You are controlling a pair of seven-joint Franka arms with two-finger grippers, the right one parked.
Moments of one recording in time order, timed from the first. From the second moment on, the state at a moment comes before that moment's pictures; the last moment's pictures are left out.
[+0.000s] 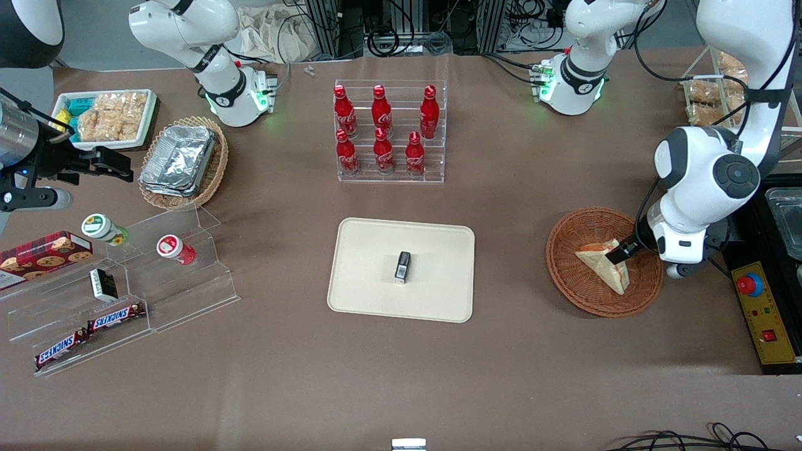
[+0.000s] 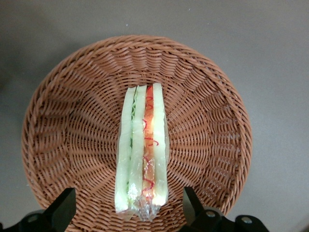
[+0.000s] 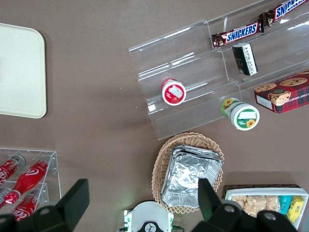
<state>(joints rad) 0.41 0.21 -0.42 -2.18 0.09 2.42 -0.75</state>
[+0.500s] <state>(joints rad) 0.41 0.28 -0.40 -2.21 0.09 2.50 -0.78</state>
